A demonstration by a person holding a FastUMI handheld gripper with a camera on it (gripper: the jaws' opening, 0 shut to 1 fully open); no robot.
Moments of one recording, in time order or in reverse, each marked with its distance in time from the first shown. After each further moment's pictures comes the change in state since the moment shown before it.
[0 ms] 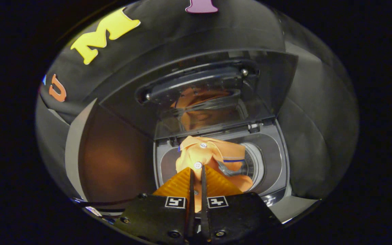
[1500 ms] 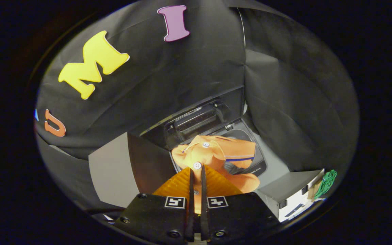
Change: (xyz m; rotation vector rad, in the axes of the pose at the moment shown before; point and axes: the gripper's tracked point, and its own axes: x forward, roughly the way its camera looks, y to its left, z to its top) arm -0.180 0.058 0.030 0.260 -0.043 -0.102
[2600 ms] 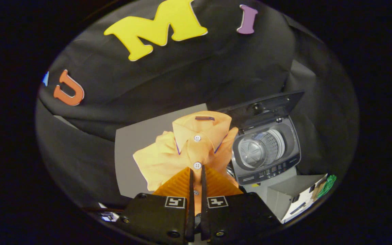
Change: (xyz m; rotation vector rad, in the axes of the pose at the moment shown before) arm -0.011 0.217 -0.093 -0.146 0.055 -0.001
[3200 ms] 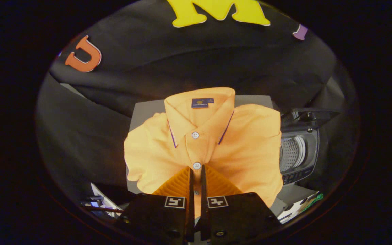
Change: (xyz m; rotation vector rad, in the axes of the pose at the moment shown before) arm 0.058 0.122 -0.023 -0.221 0.151 0.082
